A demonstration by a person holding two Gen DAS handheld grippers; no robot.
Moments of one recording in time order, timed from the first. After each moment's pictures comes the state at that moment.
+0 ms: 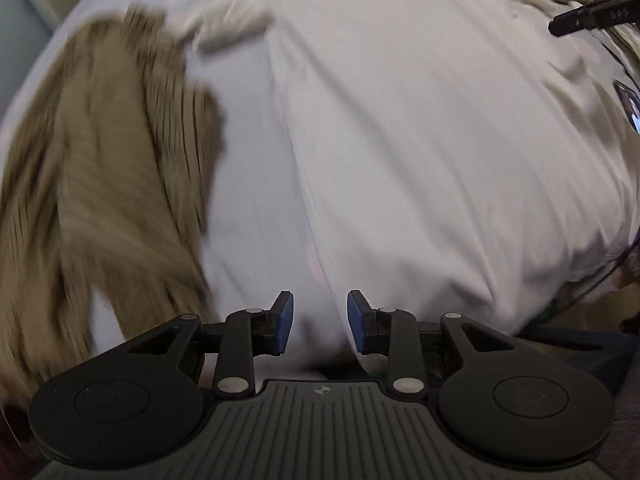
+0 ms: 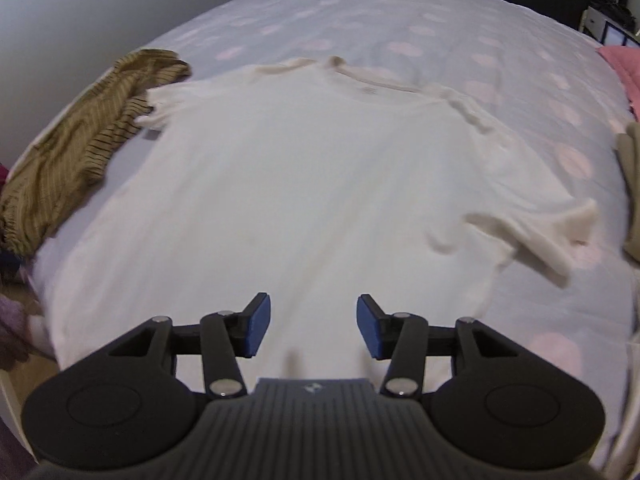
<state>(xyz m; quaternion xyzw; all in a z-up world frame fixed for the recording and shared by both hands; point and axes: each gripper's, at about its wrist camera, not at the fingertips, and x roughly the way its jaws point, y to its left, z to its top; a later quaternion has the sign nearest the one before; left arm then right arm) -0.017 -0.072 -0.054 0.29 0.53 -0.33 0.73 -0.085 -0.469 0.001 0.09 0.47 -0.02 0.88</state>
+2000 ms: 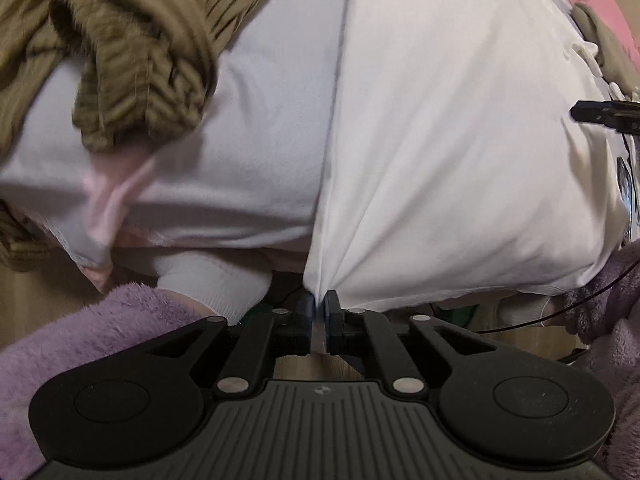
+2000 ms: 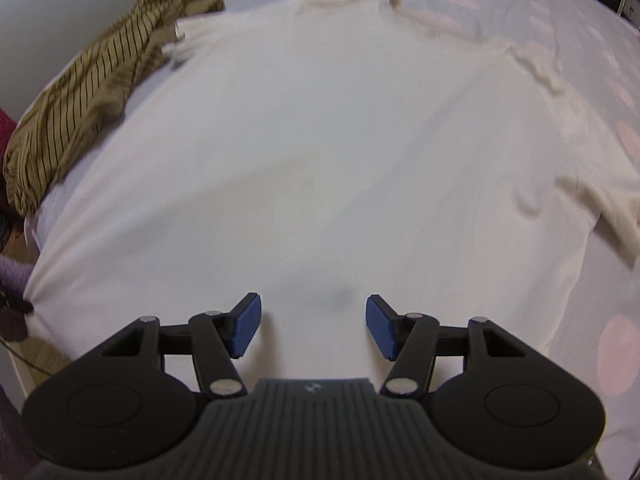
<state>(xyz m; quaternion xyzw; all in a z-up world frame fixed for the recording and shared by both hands) 0.007 -0.009 -0.073 0.12 0.65 -0.30 0.68 -0.070 -0.432 -0.041 0.07 0.54 0.01 0.84</state>
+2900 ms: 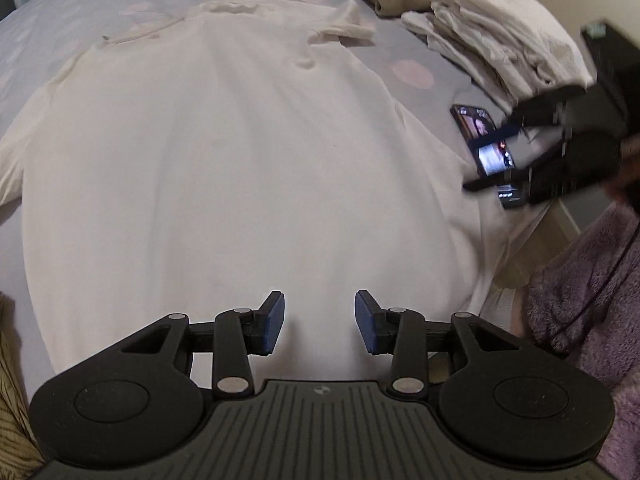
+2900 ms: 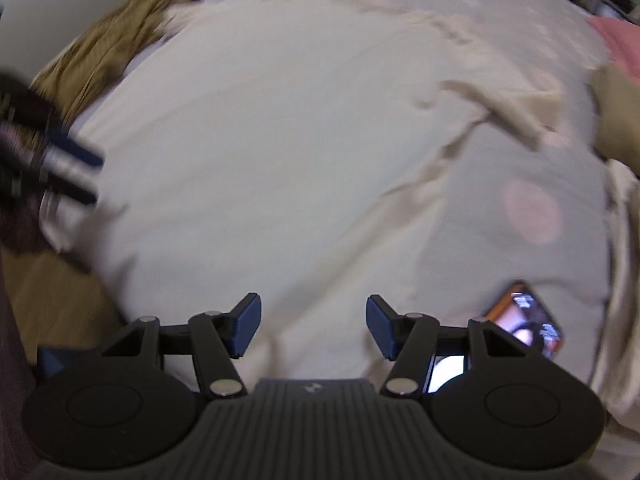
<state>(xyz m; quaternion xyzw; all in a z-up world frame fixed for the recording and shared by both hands) -0.070 -0.241 -0.024 0.29 0.48 -0.53 0.64 -0.214 -0.463 -0.014 0.07 0.51 -0.05 0.85</state>
